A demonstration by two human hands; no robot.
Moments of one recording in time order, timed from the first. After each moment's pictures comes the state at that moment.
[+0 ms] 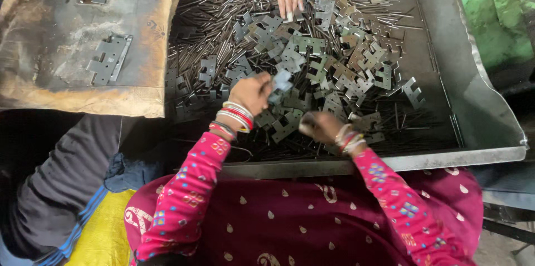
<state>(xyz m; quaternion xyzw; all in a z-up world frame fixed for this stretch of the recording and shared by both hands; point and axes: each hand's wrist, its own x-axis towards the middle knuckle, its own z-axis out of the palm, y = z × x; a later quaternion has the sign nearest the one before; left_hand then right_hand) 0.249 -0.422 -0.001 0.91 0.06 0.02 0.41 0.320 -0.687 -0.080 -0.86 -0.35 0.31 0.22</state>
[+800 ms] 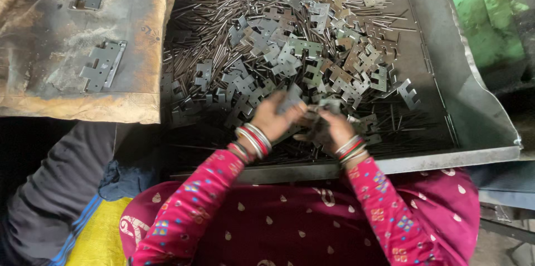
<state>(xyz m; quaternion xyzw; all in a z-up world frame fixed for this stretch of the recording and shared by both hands) 0.229 -0.491 -0.003 0.73 0.05 0.03 0.68 0.299 -0.696 -0.060 -0.41 0.05 0.39 0.82</state>
